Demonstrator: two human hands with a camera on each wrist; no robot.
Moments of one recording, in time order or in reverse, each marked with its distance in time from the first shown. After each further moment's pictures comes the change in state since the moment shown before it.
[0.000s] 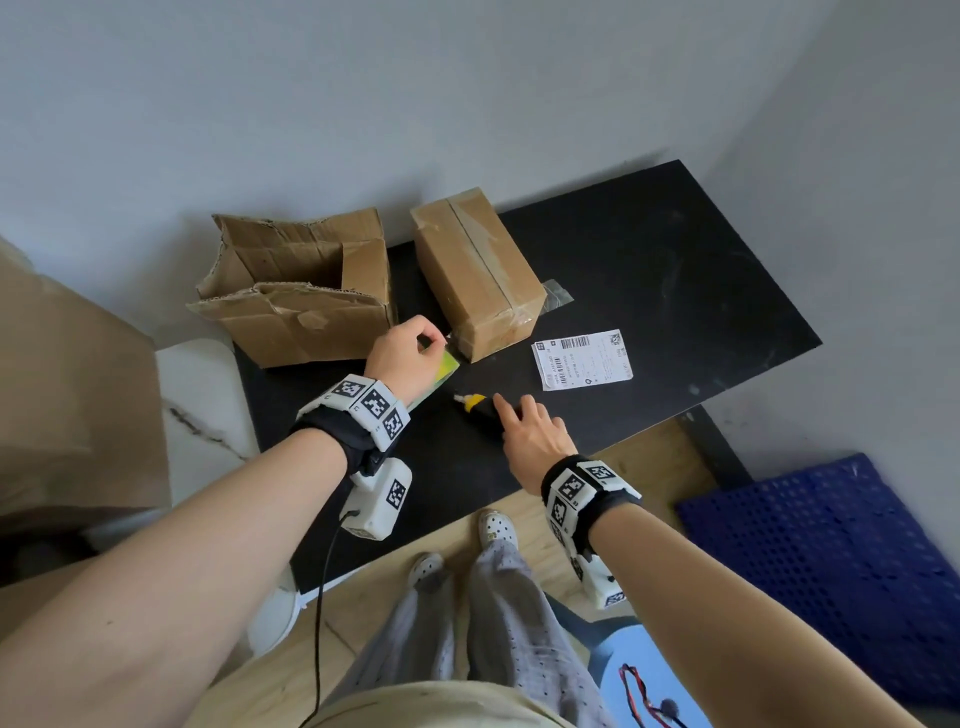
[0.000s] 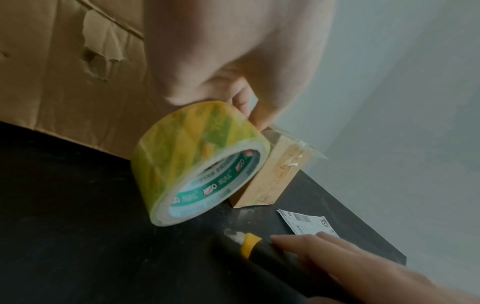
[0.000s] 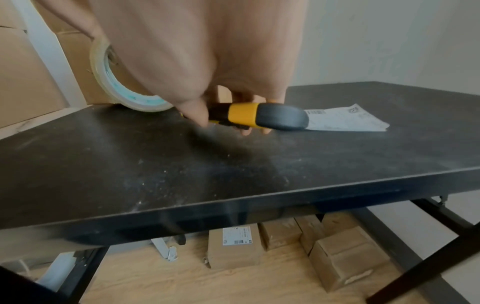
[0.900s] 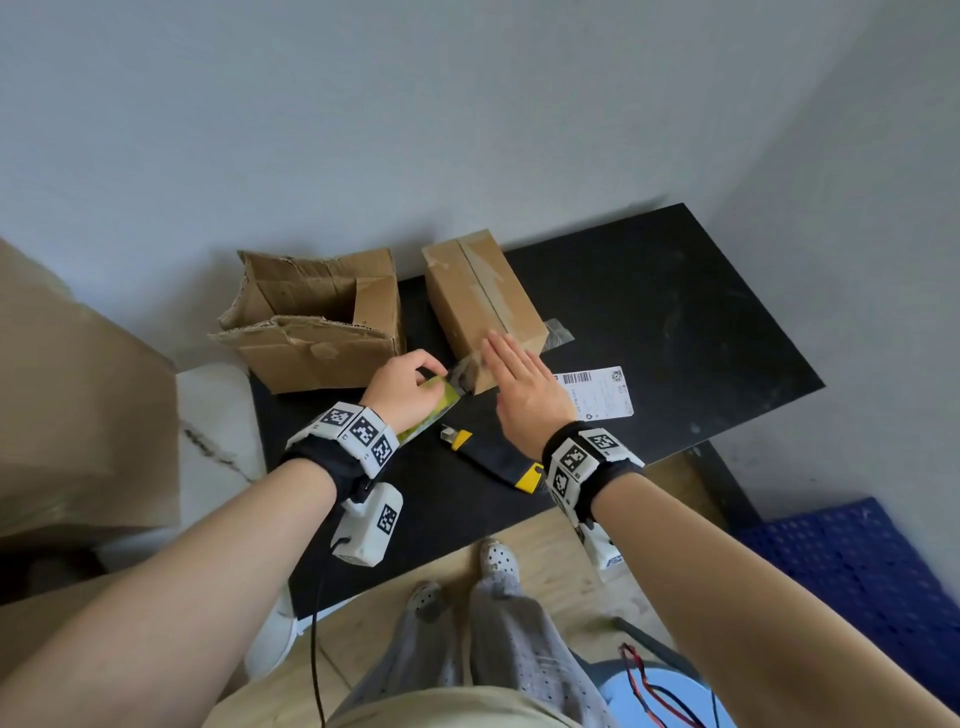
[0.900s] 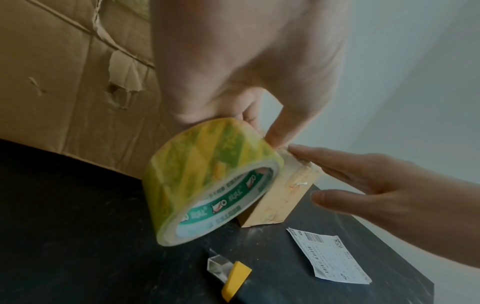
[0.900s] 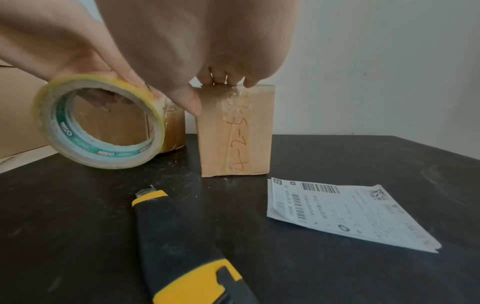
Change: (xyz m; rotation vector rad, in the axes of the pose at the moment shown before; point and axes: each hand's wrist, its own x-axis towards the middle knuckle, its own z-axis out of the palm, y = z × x) left_hand -0.005 0.005 -0.016 -0.091 -0.126 -0.089; right_hand 0.042 0.002 -0.066 0.007 0.287 -0.274
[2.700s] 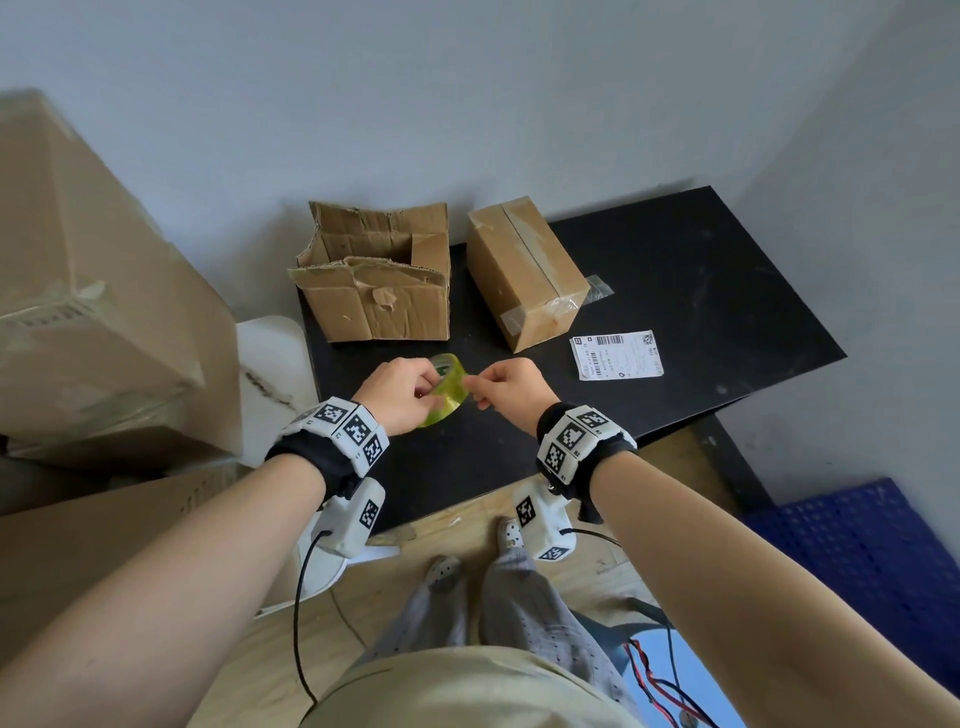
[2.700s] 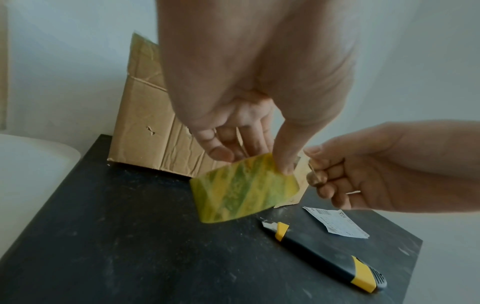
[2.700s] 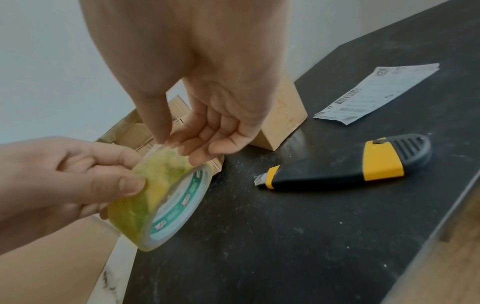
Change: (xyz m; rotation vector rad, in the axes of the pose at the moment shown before) left_hand -0.079 -0.056 -0.028 0.162 -0.070 0.062; right_hand -0.020 -0.090 0.013 0.887 -0.165 0.431
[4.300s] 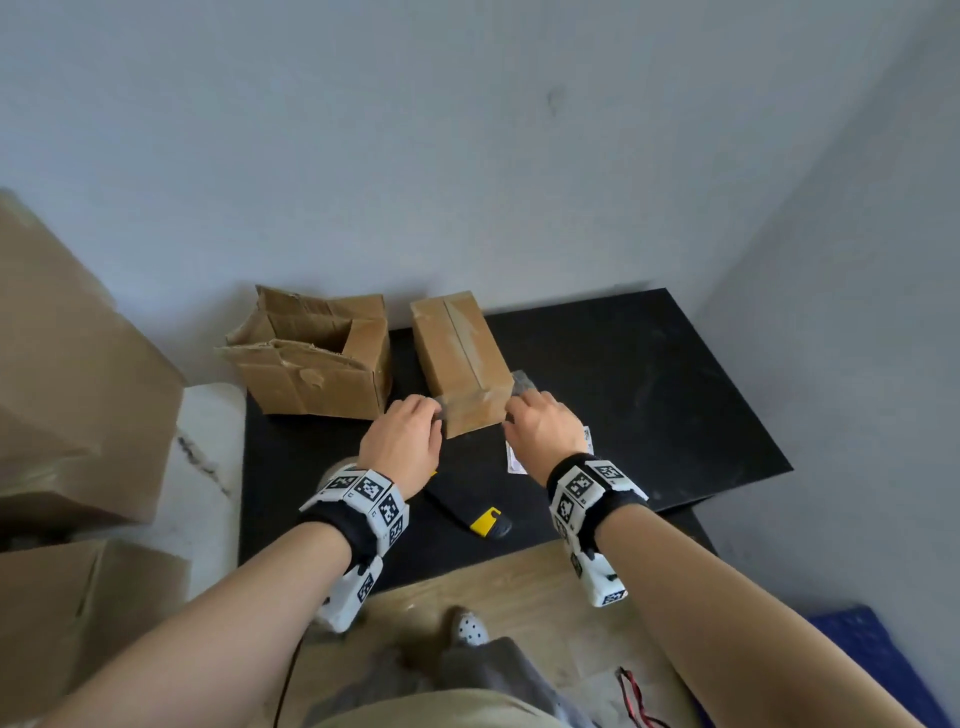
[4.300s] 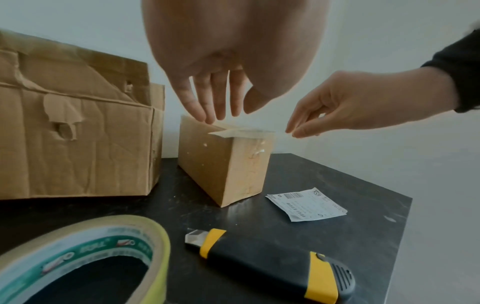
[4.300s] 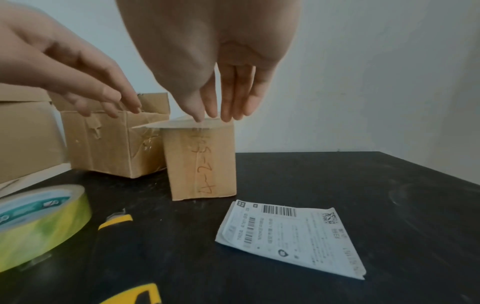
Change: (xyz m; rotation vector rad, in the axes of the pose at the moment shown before) left_hand 0.048 0.093 0.062 0.362 0.451 0.161; right_hand 0.019 0.030 -0.135 -0.963 0.307 -0.440
